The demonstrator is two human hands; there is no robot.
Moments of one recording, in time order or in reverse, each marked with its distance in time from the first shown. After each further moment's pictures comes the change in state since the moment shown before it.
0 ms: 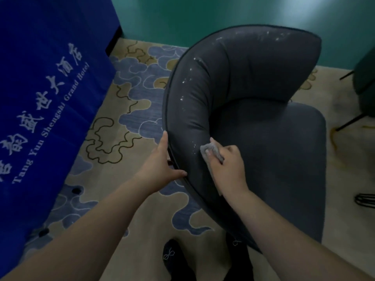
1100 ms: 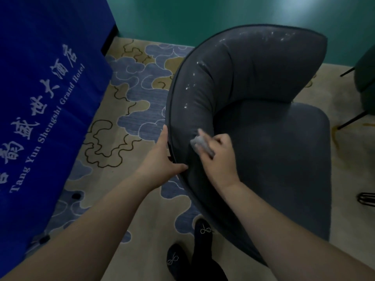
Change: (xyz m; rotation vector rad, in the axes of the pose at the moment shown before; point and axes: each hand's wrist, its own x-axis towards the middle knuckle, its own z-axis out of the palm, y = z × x) left_hand 0.031 0.005 -0.027 -0.132 -0.021 0.021; right_hand 0.044 -0.012 0.032 -0.068 0.044 -0.221
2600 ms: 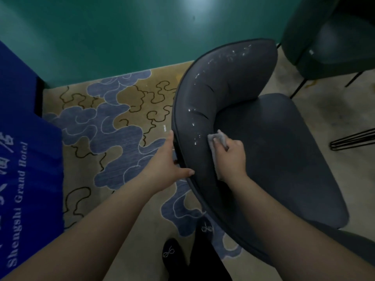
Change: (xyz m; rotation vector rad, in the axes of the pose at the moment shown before) left_hand 0.181 0.034 -0.112 0.157 -0.420 0.257; right_hand 0.138 -0.027 0.058 0.138 0.472 0.650
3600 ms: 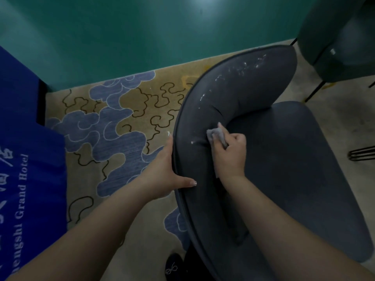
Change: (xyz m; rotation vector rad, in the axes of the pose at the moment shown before) left_hand 0.081 0.019 -0.037 0.020 -0.062 -0.055; right_hand 0.092 -0.028 0.037 0.087 0.080 -0.072
